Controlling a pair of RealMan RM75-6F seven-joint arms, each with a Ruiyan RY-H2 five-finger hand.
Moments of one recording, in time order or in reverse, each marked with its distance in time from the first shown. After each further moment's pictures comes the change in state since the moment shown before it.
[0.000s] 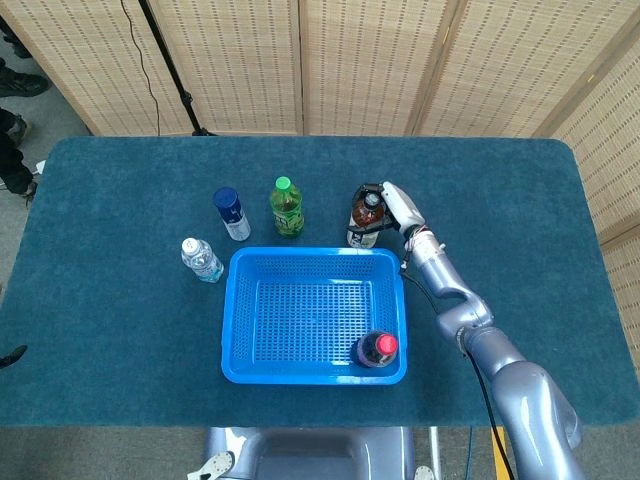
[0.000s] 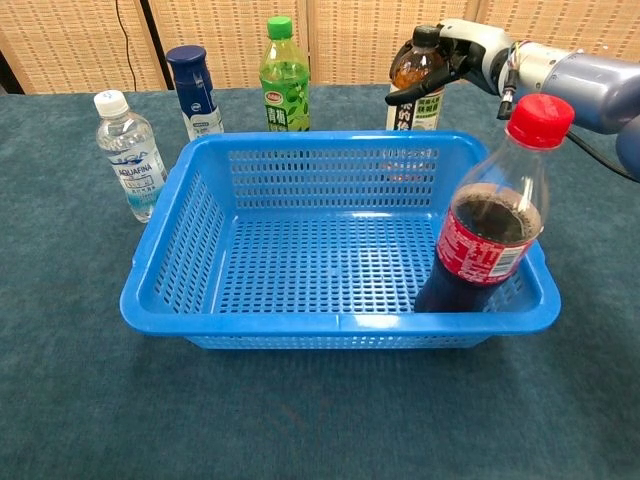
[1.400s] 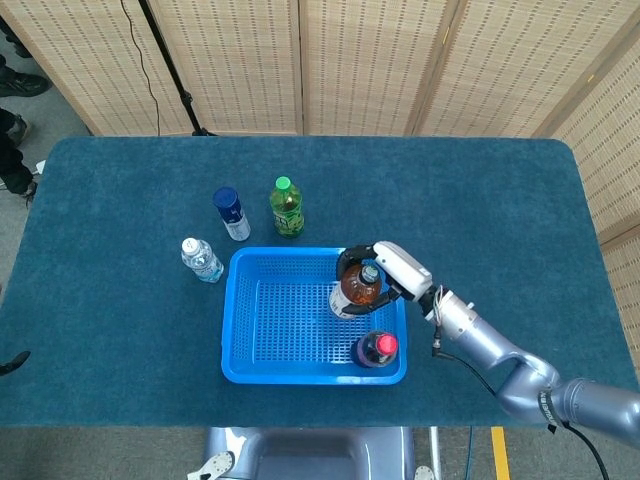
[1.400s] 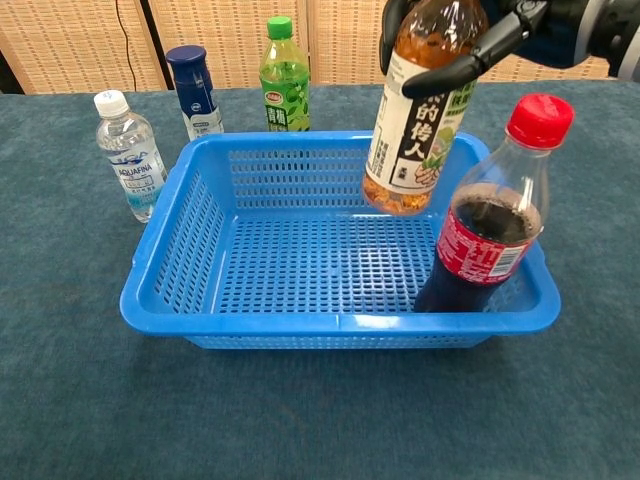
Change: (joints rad) left arm 0.023 0.018 0.034 0.001 0.101 0.045 -0.069; right arm -0.223 0.560 -0.083 -1.083 -0.158 0.348 -0.311
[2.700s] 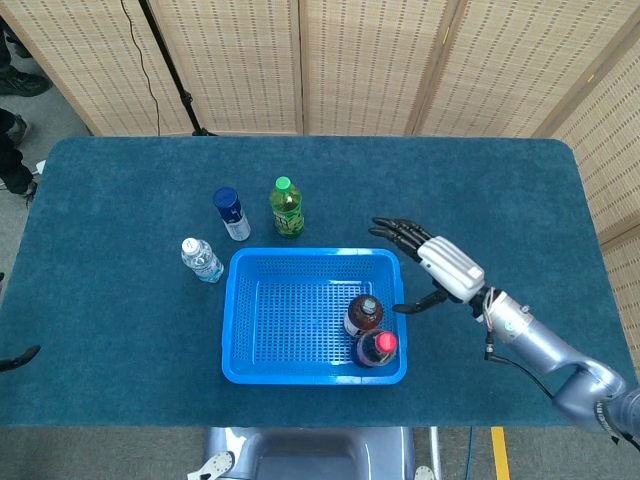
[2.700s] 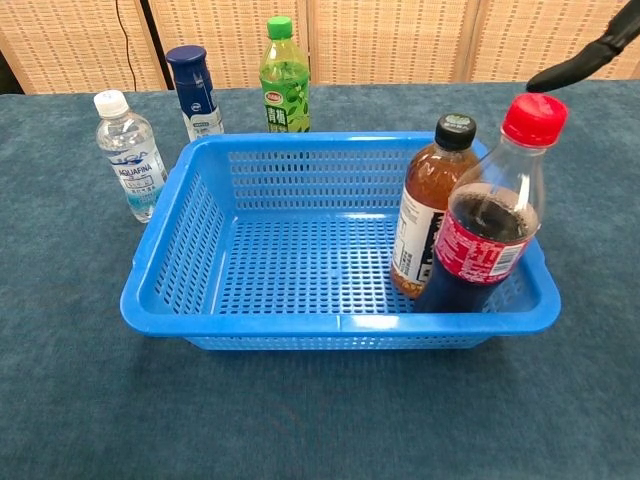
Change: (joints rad) left arm -0.034 0.000 -0.004 0.041 0.051 -0.028 -0.113; right arm -0.062 0.198 -0.094 0.010 -0.091 0.133 -0.144
